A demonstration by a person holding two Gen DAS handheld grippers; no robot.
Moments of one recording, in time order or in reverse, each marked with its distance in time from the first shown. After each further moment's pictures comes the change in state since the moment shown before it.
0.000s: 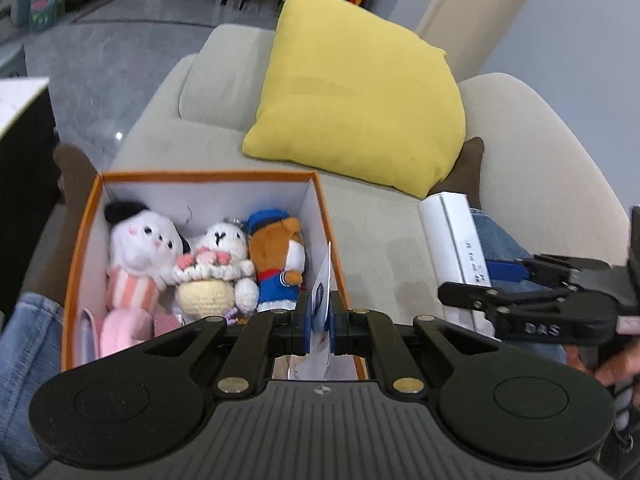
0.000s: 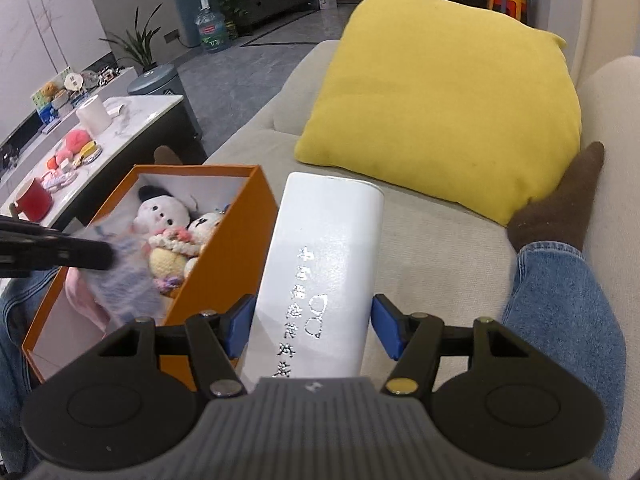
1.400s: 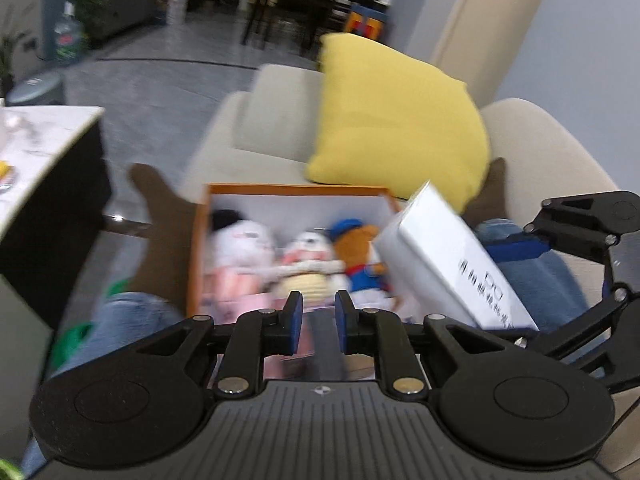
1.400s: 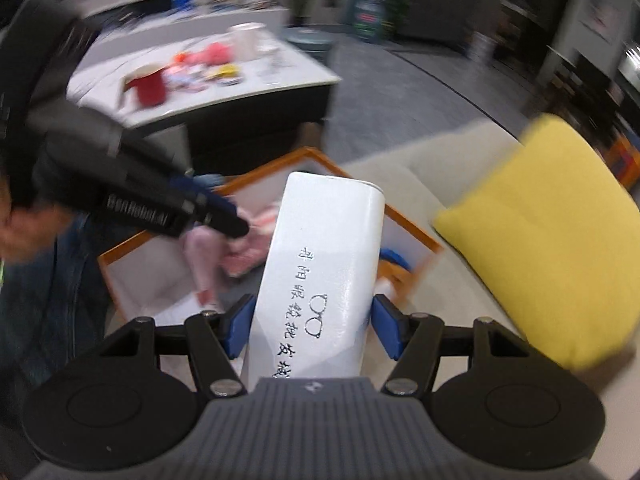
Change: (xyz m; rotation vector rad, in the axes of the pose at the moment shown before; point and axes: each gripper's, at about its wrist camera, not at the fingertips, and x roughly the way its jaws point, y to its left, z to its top) left arm -0.082 0.066 -0.043 0.046 -0.135 0.107; right arm -0.024 0.162 0.008 -0.650 0.014 0.130
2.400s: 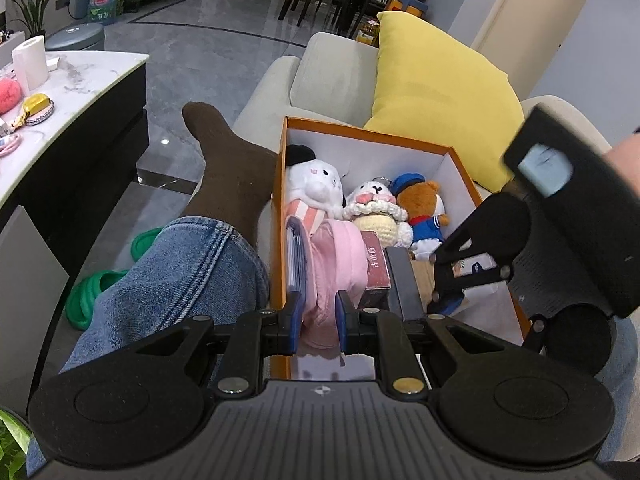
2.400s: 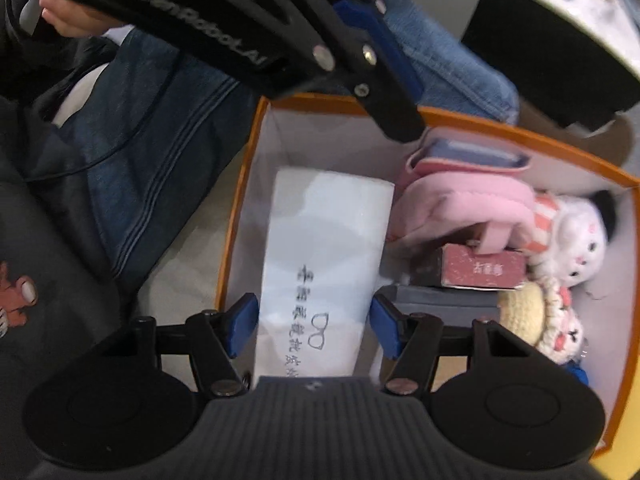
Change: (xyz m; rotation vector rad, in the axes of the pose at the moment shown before) left arm 0.005 0.058 -0.044 -0.096 0.062 0.012; right arm 0.128 0.077 0.021 -0.667 0.514 0.564
